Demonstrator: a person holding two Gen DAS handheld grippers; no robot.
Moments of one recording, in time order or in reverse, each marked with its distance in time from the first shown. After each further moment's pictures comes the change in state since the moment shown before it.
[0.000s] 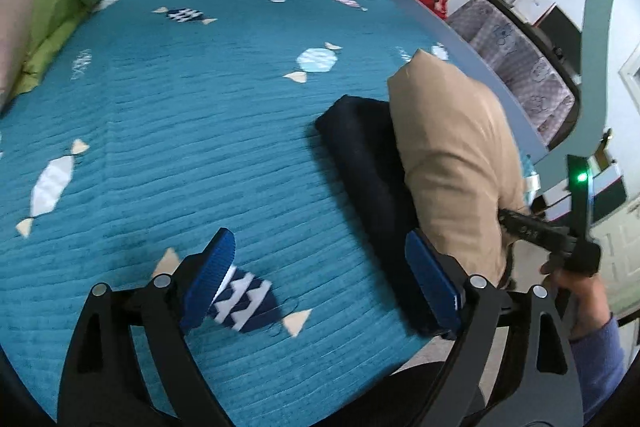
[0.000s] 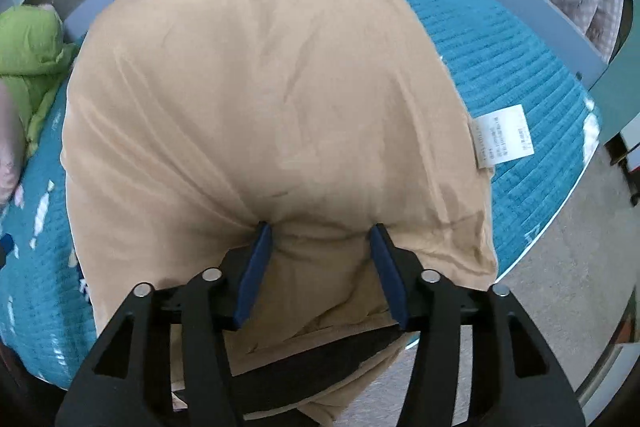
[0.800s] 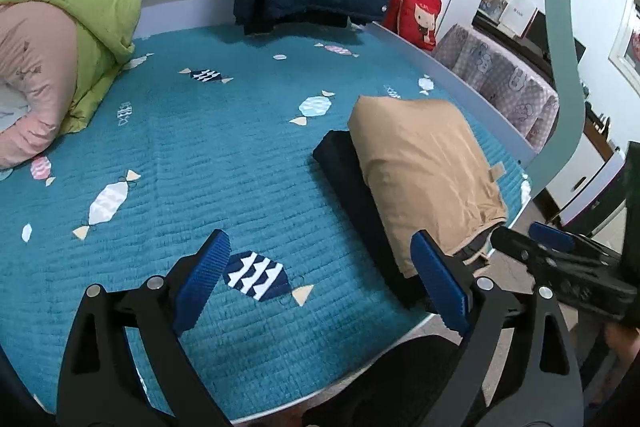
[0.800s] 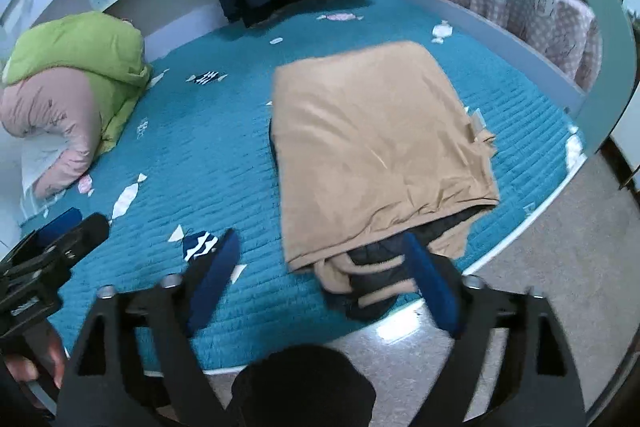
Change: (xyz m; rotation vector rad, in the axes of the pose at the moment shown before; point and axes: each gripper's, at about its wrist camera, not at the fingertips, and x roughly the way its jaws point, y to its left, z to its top) left arm -0.113 -0.038 -0.048 0.076 -0.183 0.059; right arm -0.164 0.100 -0.078 -0.045 -0.216 0.108
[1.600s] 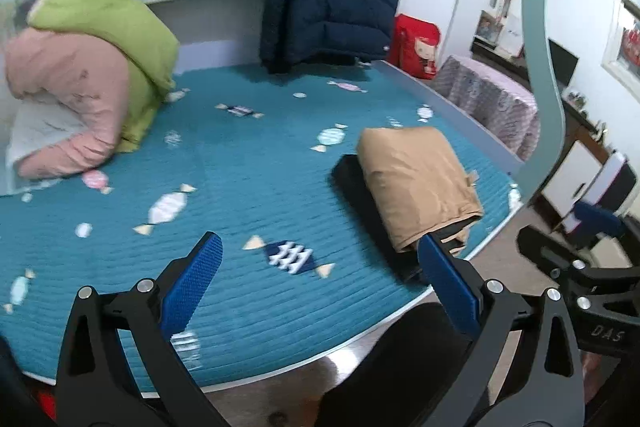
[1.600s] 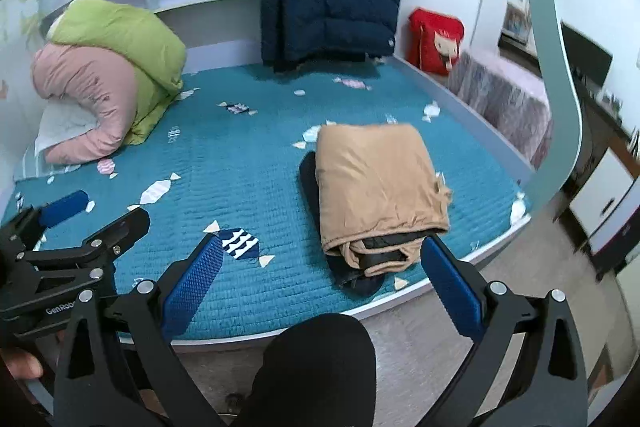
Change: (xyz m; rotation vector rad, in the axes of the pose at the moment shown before) left arm -0.153 0.002 -0.035 0.035 -0.126 0.096; right arm -0.148 0.092 -0.045 -0.190 -0.180 -0.104
